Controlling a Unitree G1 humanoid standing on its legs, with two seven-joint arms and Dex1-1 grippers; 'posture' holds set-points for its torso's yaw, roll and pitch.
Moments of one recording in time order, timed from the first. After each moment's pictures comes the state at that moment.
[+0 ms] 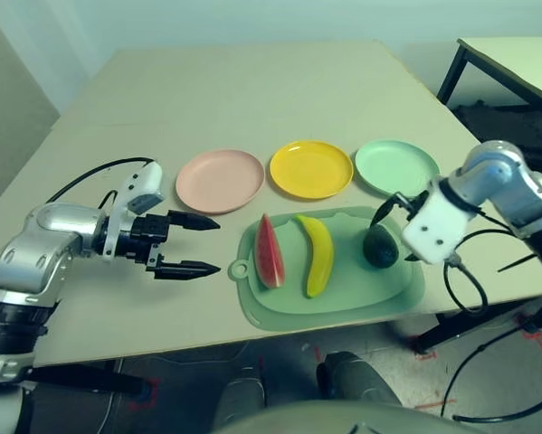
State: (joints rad) left arm -0.23 1.01 0.05 -0.05 -0.49 0.44 -1.44; right arm -0.85 -0.85 0.58 0.31 -0.10 -0.58 1.61
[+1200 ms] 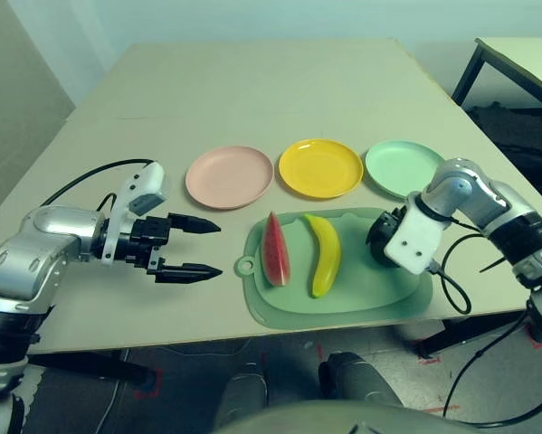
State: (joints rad) left arm -0.21 1.03 0.06 -0.12 -0.51 0.52 -1.38; right arm -0.86 -0.74 0.64 0.50 -0.21 -0.71 1.58
